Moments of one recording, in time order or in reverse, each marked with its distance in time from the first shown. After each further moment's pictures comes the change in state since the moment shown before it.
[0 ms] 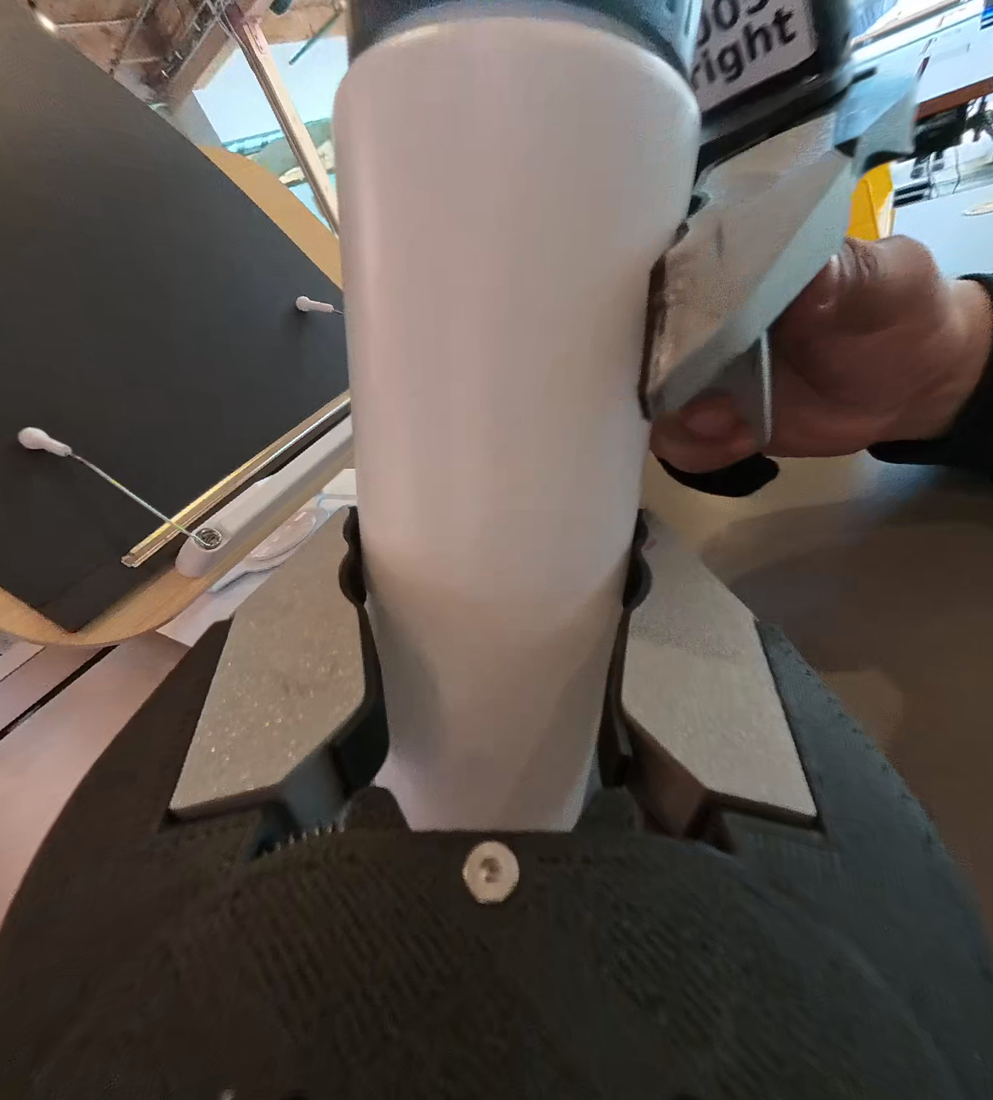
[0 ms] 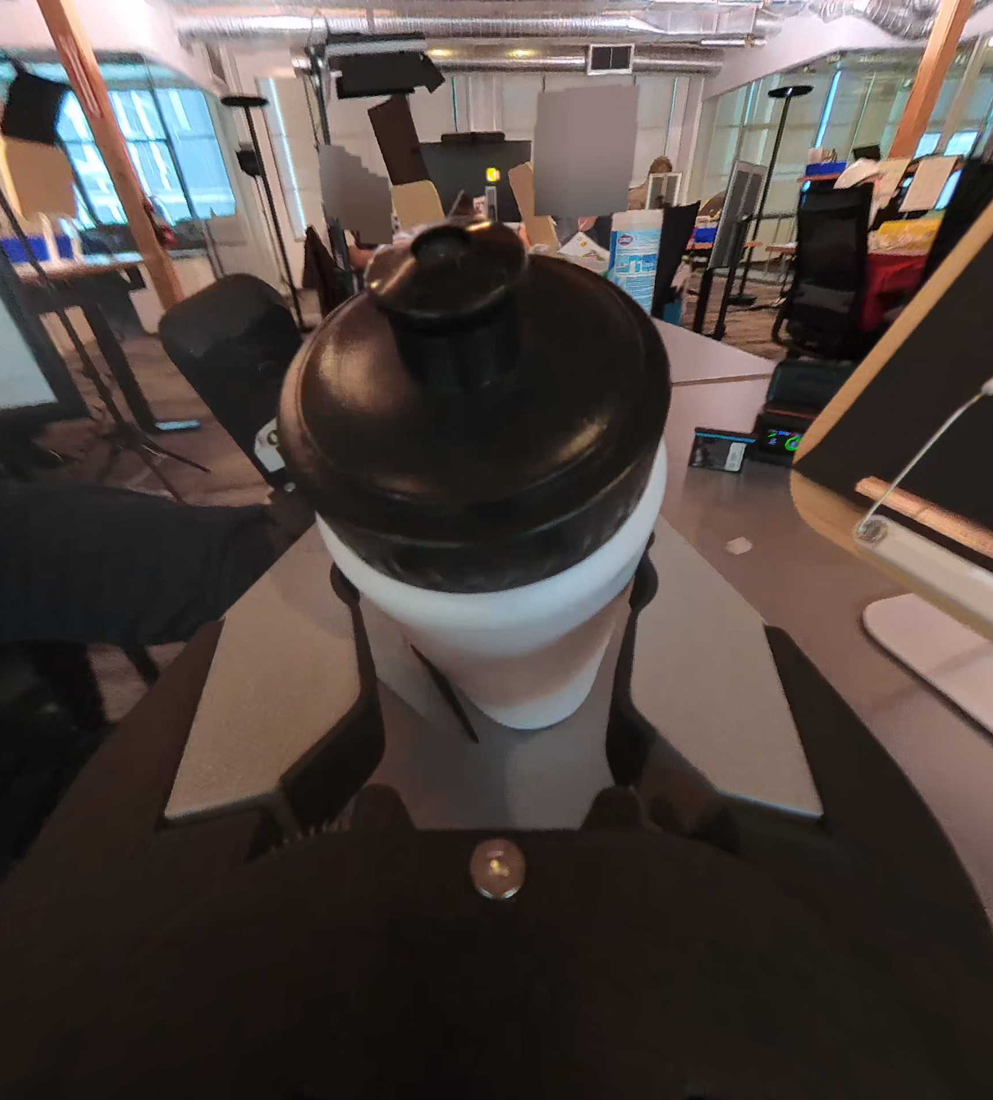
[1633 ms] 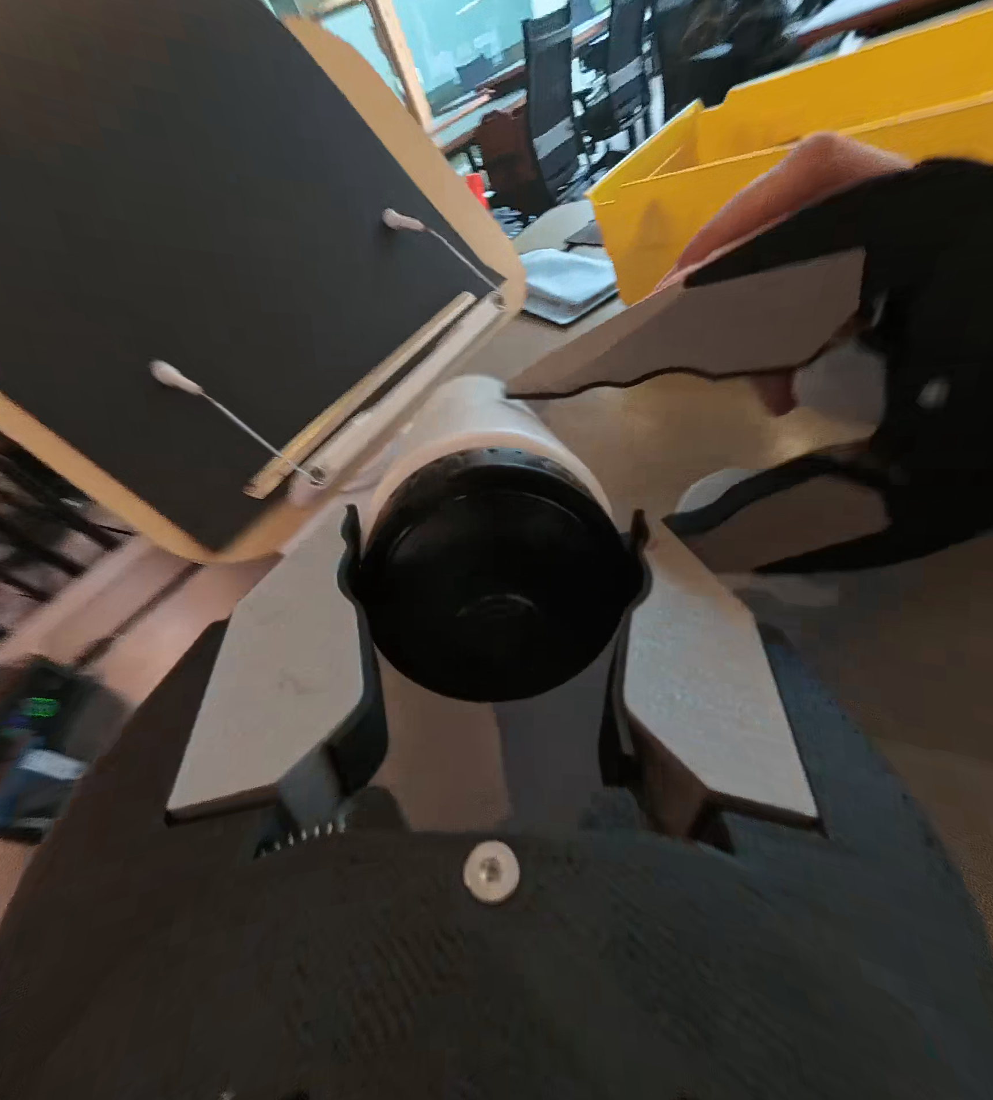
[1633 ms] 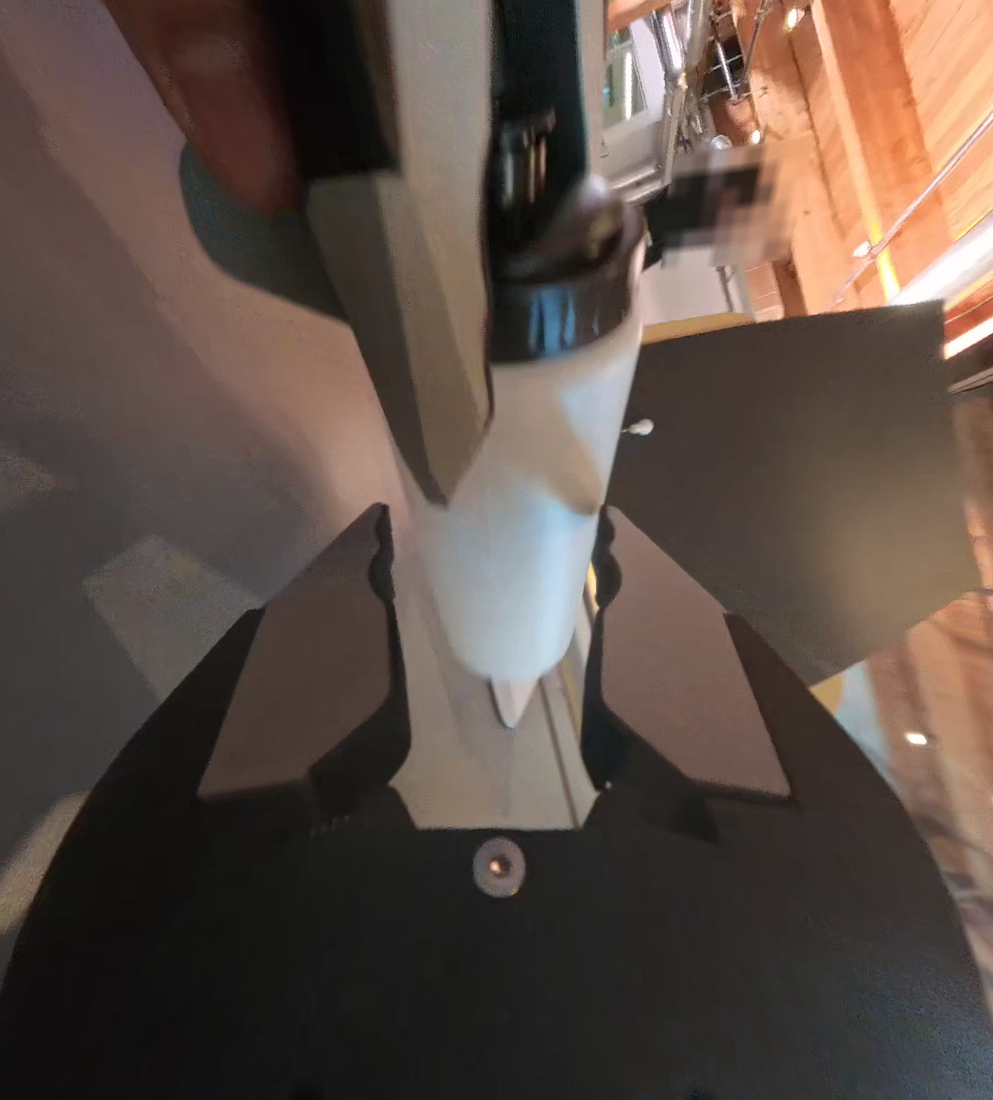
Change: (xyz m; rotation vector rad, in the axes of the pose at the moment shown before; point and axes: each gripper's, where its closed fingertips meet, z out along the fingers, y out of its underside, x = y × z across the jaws) left arm -0.035 -0.002 -0.015 -0.201 -0.132 -0.004; right arm 0.050 0.045 -0.009 -0.525 0.661 -1.108
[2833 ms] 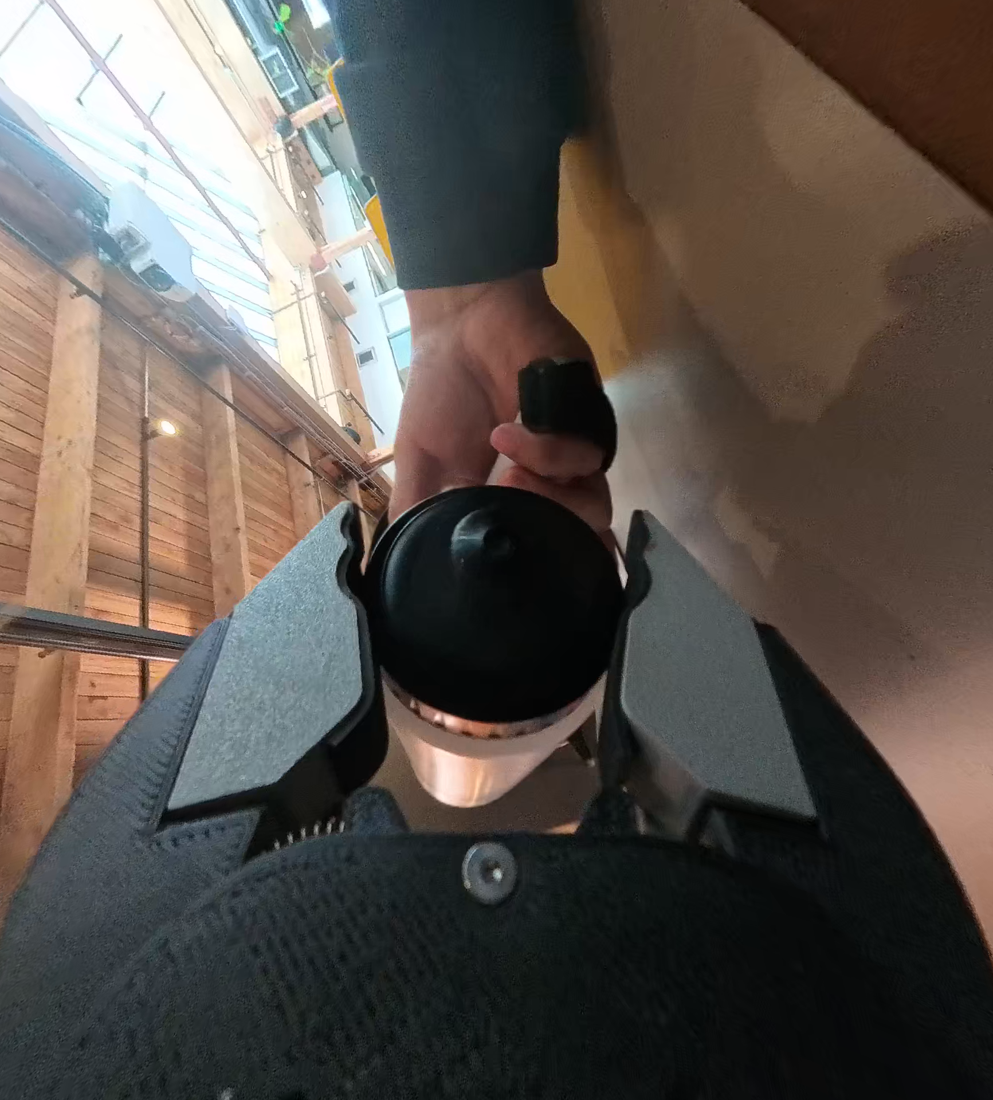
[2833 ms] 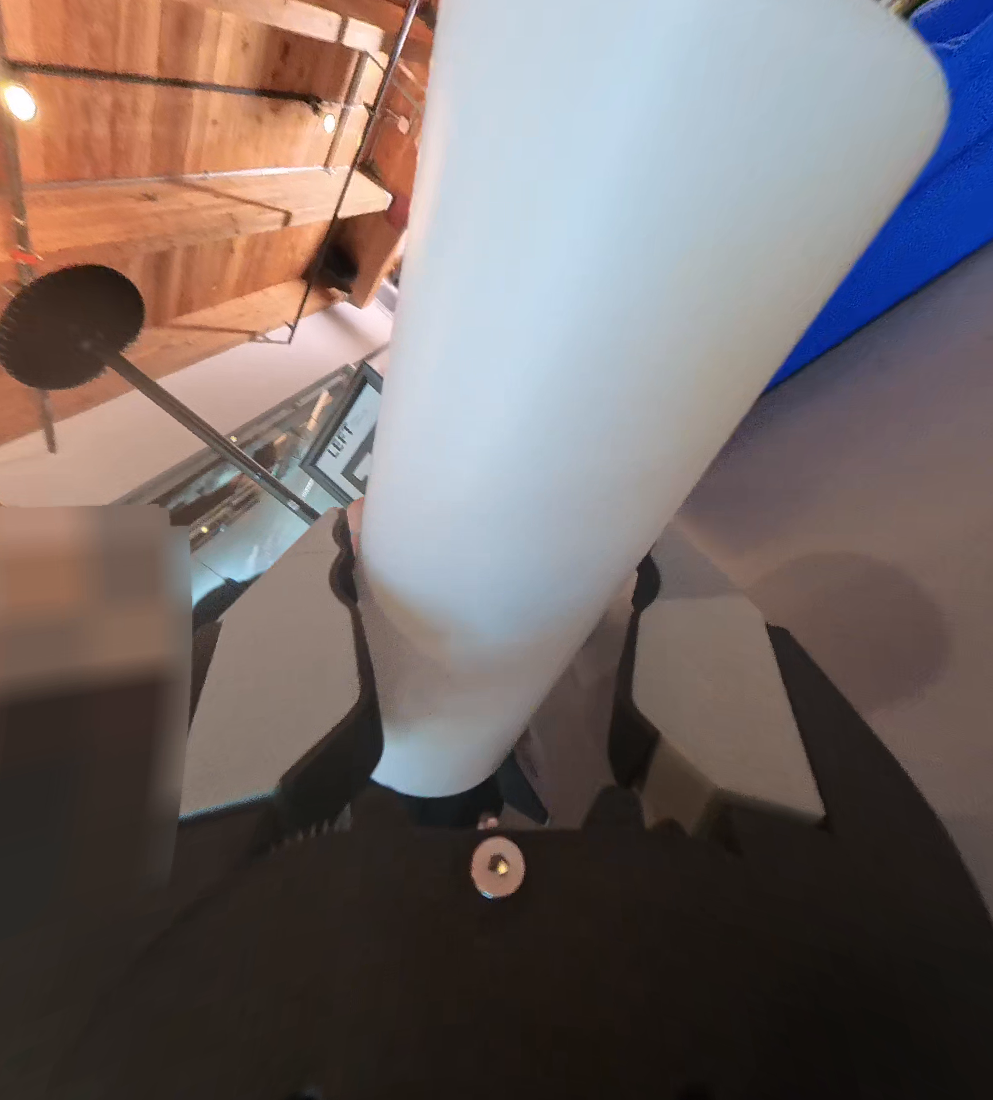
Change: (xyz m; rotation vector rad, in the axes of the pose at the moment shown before) left arm 0.147 -0.011 -0.051 0.255 -0.033 1.583; right arm -0.007 -0.084 -0.063 0.566 -1.467 1.759
